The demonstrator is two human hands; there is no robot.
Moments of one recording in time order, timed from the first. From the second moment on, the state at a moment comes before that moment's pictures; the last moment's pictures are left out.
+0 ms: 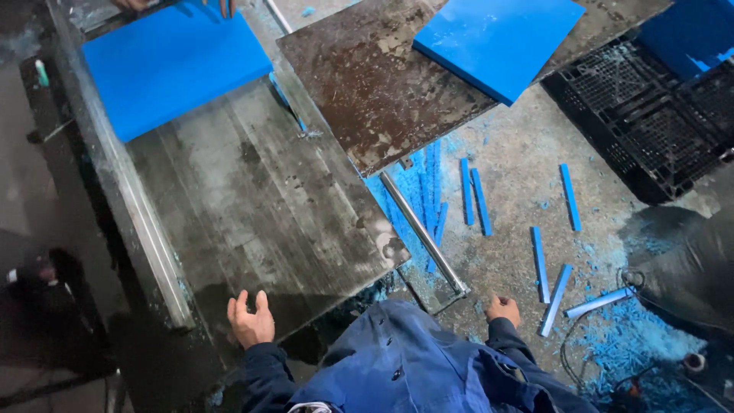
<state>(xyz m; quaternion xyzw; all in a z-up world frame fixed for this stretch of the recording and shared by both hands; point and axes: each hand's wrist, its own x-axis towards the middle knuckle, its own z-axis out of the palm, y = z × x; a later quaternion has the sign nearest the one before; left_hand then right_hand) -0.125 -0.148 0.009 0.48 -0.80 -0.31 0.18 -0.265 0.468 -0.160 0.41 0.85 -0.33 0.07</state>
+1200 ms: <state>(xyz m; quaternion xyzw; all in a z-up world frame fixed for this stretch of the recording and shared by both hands) -0.057 -0.196 -0.004 0.55 -0.72 -0.38 0.18 -0.281 0.418 -0.196 0.33 0.91 -0.23 0.08</state>
